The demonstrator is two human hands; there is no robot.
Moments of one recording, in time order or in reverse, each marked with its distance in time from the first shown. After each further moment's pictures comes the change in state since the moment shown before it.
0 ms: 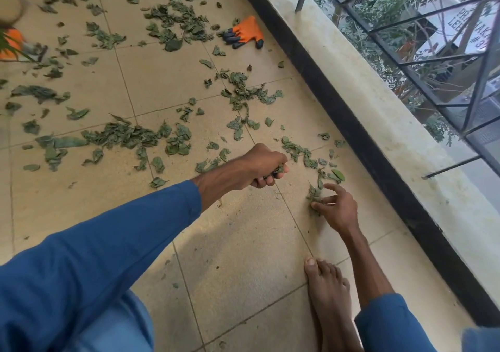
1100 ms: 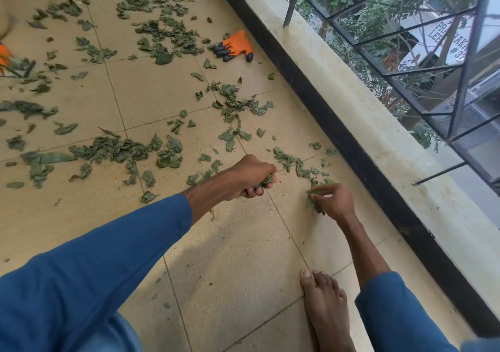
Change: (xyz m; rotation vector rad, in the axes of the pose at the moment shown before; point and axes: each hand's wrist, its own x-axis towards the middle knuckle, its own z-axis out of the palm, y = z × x) left_hand 0.010 -0.002 -0.002 0.020 0.039 -0.012; right_hand 0.041 -0.021 -0.013 -0.078 0.021 -0.013
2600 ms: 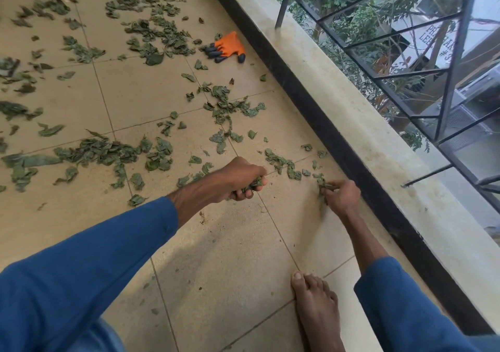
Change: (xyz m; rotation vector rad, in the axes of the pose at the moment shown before) left_hand 0.006 -0.001 -0.002 0.014 -0.033 0.004; right_hand 0.025 0.013 -0.025 -0.009 0.181 0.073
